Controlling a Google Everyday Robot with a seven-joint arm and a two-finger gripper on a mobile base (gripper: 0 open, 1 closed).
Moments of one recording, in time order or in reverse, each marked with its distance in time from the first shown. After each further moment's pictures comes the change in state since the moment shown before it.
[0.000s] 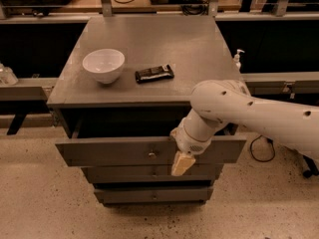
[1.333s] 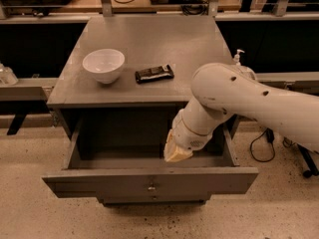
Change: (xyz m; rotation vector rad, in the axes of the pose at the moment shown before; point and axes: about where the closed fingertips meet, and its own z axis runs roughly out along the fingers) arm -0.037 0.023 -0.052 -0.001 -0.047 -0.123
